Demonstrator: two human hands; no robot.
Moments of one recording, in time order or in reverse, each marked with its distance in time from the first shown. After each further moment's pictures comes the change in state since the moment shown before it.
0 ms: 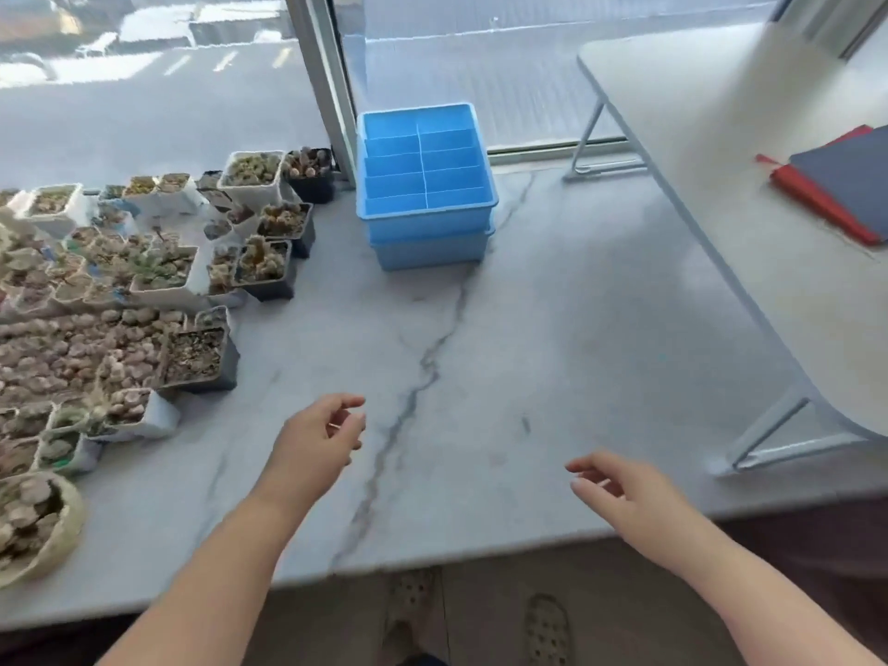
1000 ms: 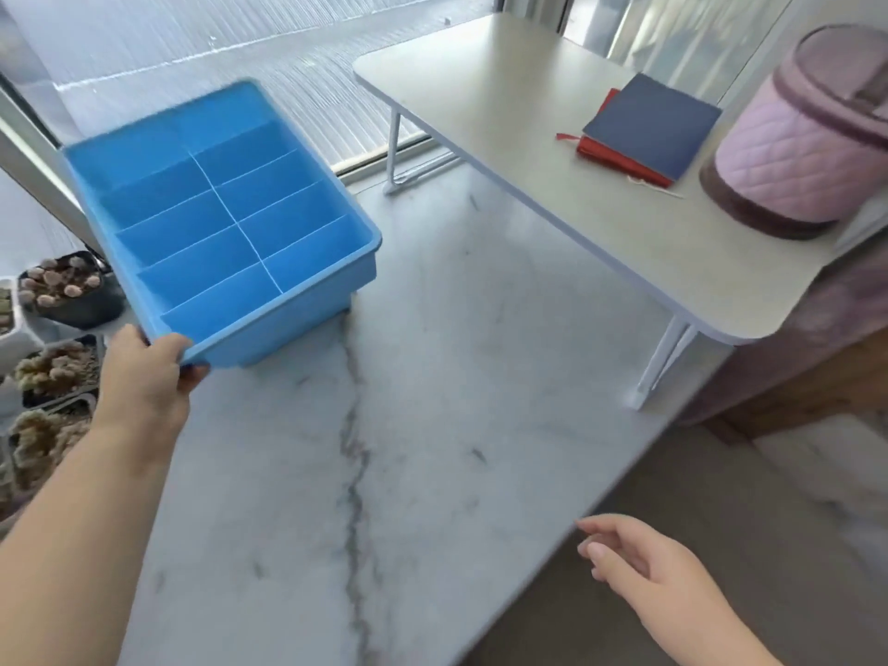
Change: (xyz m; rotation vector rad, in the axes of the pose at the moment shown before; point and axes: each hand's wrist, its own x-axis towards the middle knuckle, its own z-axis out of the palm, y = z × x) left_hand 0.277 0.084 -0.016 -0.574 -0.060 0.082; right_hand -0.041 -0.027 0.077 0.527 0.515 0.403
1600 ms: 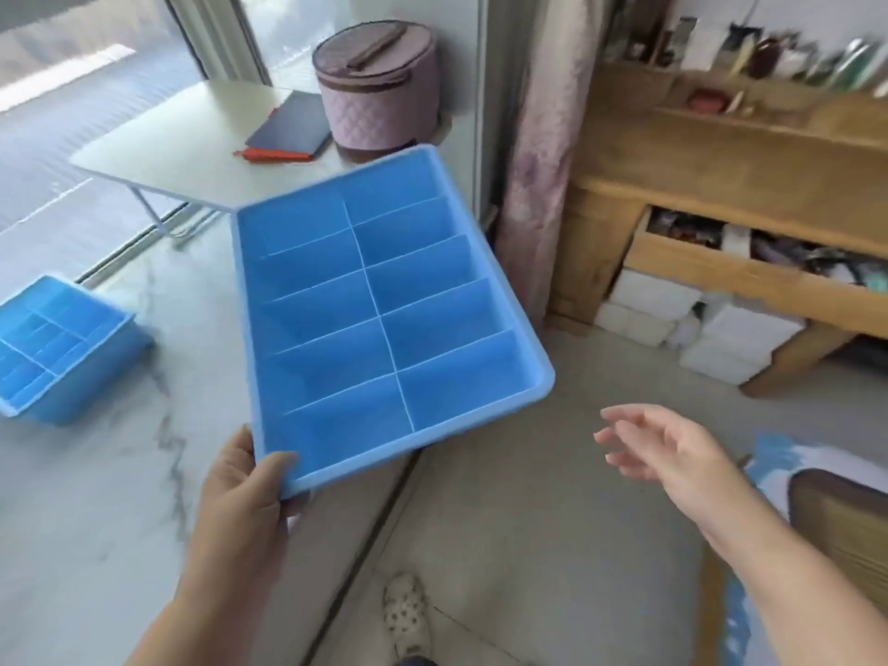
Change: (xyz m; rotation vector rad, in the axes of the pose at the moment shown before) left_hand -0.495 -0.030 0.104 0.067 -0.747 0.004; right_hand -0.232 0.202 -0.203 0.546 0.413 -0.072
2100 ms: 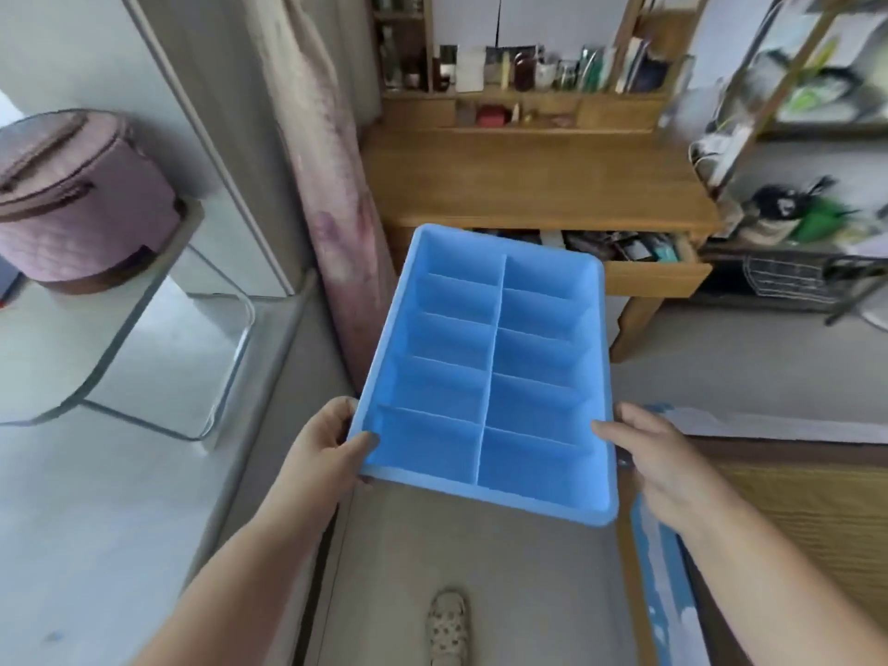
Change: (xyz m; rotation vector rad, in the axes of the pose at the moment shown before) left_hand 0.120 -0.055 0.273 0.460 -0.642 -0.138; right_hand 0.066 0.022 -0.169 0.380 0.388 0.264
